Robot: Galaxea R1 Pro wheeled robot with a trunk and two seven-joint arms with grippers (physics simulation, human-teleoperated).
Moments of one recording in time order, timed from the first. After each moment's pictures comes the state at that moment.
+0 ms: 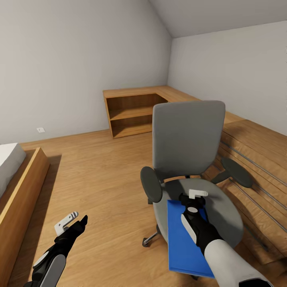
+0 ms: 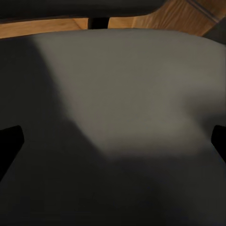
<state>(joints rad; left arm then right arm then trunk) -0.10 0.07 0.02 -1.48 0.69 0.25 0.38 -0.71 0.05 0.13 -0.60 -0.08 0.05 -0.48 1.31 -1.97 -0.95</state>
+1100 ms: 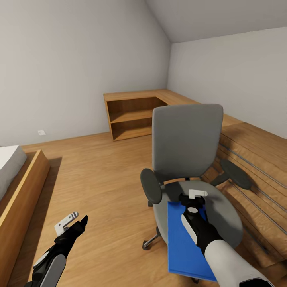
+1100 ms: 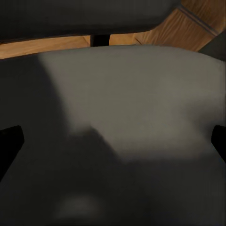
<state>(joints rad) -0.10 0.07 0.02 -1.47 0.69 0.25 0.38 -0.71 0.05 0.15 -0.60 -0.10 0.04 -0.48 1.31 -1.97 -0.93</state>
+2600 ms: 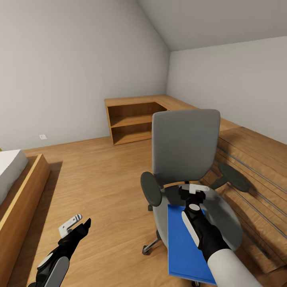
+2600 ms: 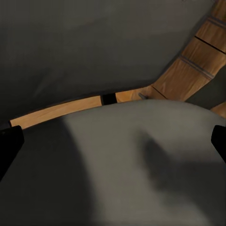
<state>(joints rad) -0.10 0.07 -0.02 -1.44 0.69 0.25 0.38 -0.61 0.05 0.15 -0.91 -0.11 0.15 -0.48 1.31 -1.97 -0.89</state>
